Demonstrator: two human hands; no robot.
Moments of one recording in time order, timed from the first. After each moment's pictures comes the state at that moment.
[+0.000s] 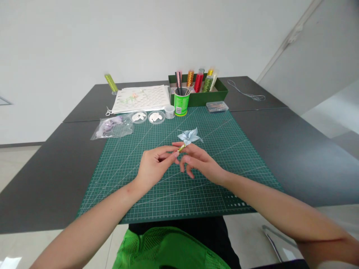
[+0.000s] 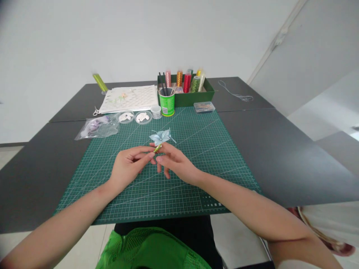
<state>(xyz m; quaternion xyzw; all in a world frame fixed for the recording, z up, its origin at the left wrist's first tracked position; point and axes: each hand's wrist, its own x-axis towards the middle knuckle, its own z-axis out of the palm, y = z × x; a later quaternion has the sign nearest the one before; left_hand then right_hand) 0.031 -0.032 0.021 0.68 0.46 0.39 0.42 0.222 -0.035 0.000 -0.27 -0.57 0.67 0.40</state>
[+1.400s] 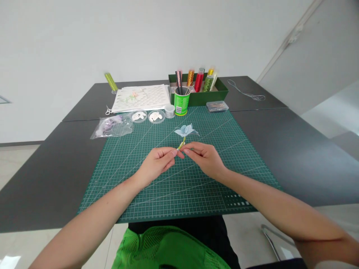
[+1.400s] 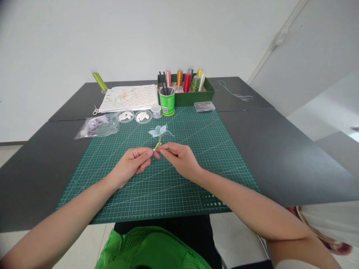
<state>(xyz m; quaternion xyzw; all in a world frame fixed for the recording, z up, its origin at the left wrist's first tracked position) 0.026 -0.021 0.018 0.60 0.38 0.31 0.64 0.230 -0.029 0.001 -0.43 -0.71 0.37 0.43</state>
